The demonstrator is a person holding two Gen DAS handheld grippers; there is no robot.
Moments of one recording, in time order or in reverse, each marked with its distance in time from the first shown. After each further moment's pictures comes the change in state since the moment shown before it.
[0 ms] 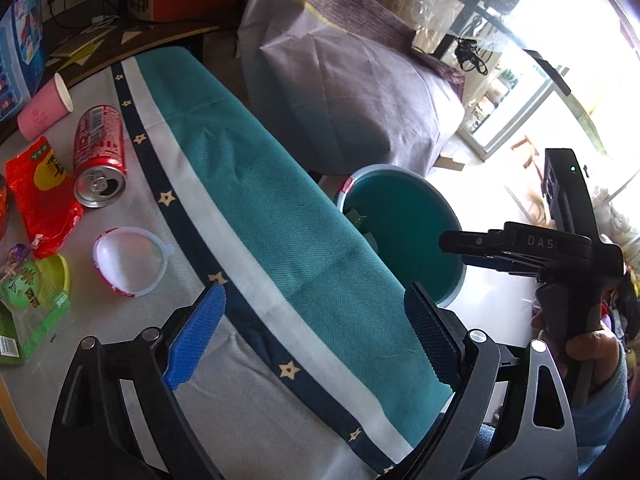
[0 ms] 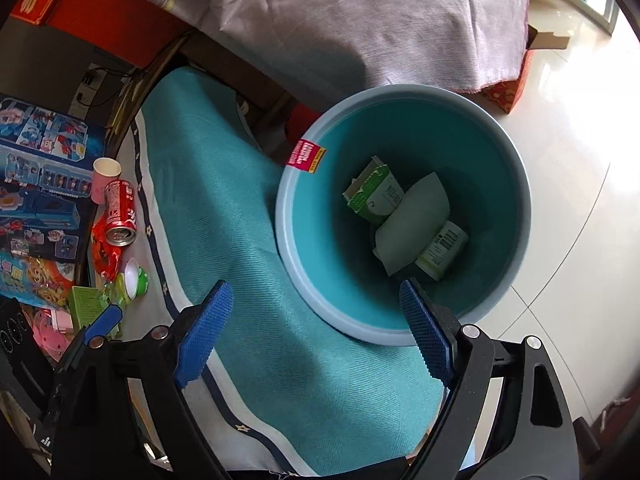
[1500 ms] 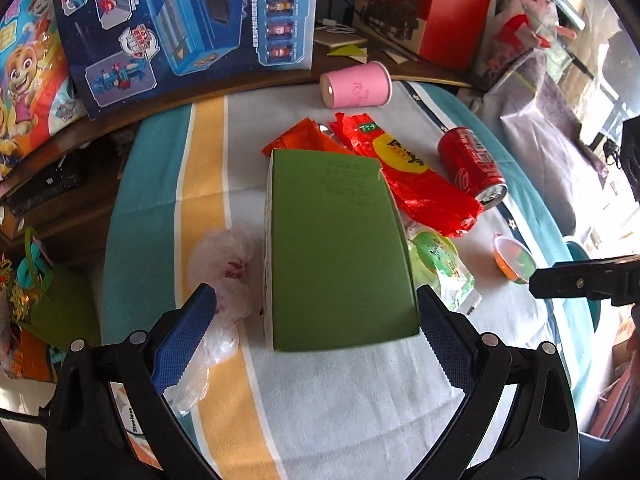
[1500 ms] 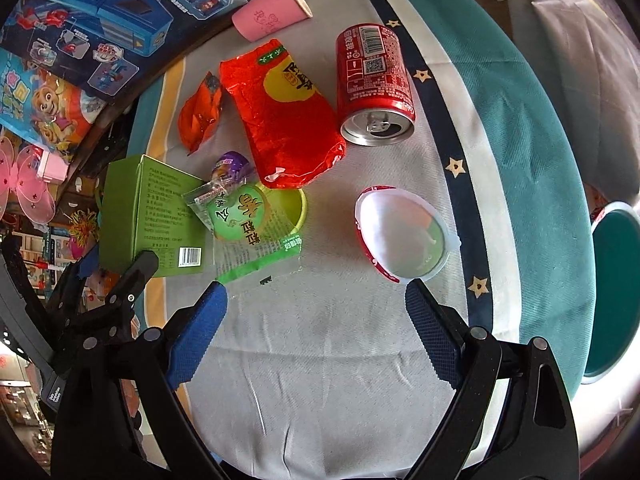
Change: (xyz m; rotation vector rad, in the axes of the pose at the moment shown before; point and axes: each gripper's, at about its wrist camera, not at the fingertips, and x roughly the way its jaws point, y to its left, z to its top) left arm -0.112 0.250 -0.063 -0.285 -0.141 0.413; right arm 0.111 0.308 -0.064 -0.498 0.237 -0.042
